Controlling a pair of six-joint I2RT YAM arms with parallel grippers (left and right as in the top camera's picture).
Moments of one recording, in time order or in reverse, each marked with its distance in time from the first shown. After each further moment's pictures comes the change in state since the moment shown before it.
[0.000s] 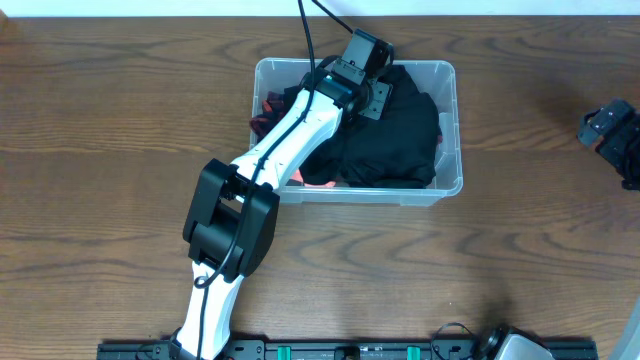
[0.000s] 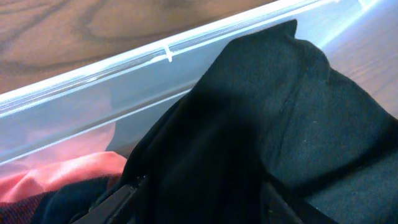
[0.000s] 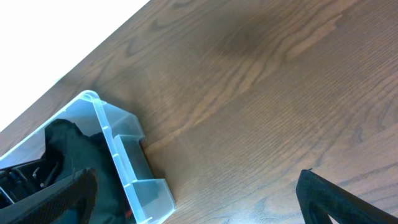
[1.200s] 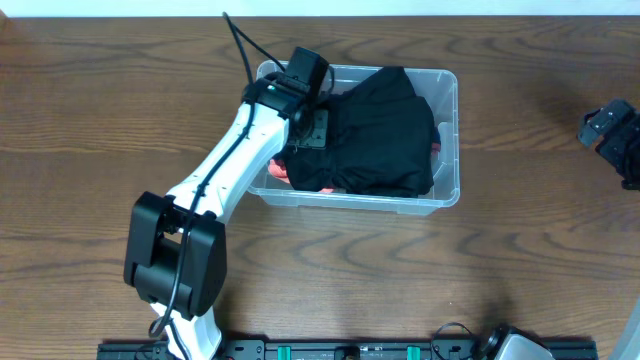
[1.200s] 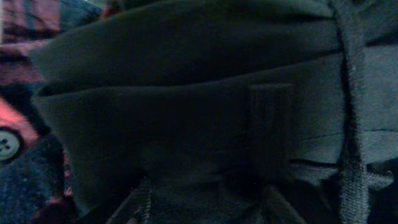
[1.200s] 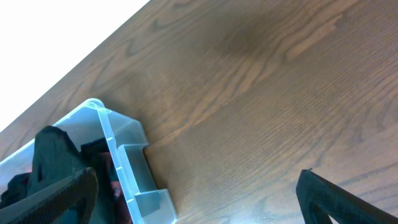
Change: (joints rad) left arm 0.138 -0.280 -0.308 -0.273 -0.039 -0.141; right arm 0.000 0.000 0.000 0.000 0.000 0.000
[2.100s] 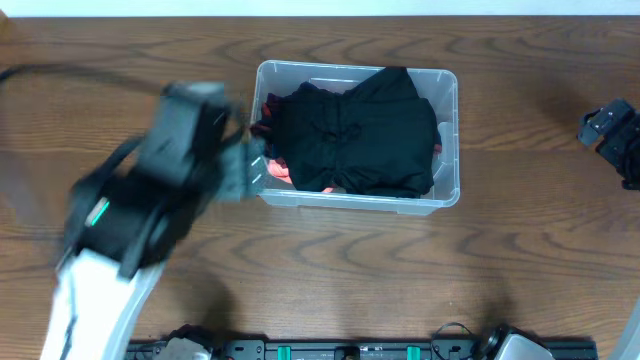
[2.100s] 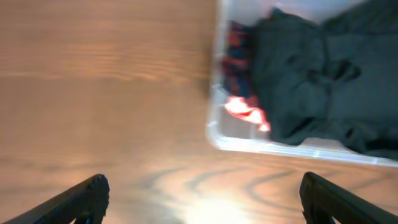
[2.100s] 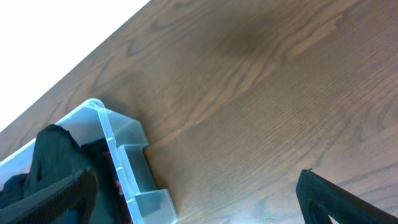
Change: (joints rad) left arm 0.032 -0.711 0.096 -0.551 -0.254 -0.045; right arm 0.000 0.000 0.000 0.000 0.000 0.000
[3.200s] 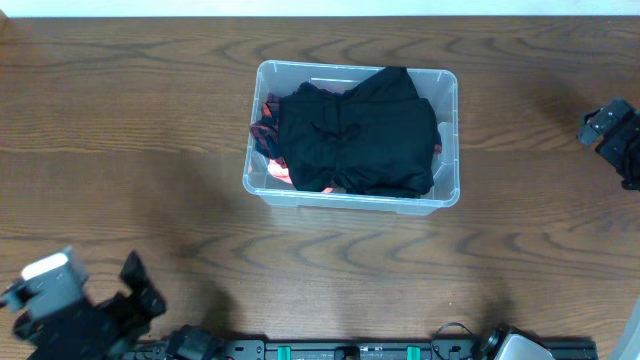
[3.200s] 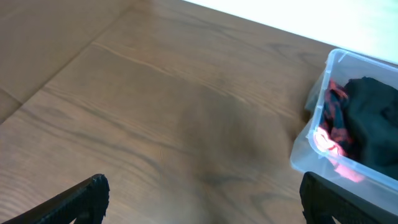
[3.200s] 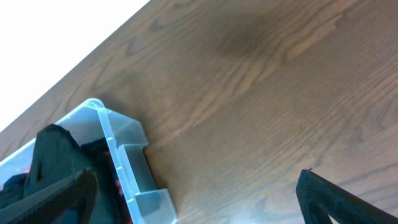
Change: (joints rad) left arm 0.000 -0.675 -0.340 -0.074 -0.352 -0.185; right arm 0.000 0.000 0.000 0.000 0.000 0.000
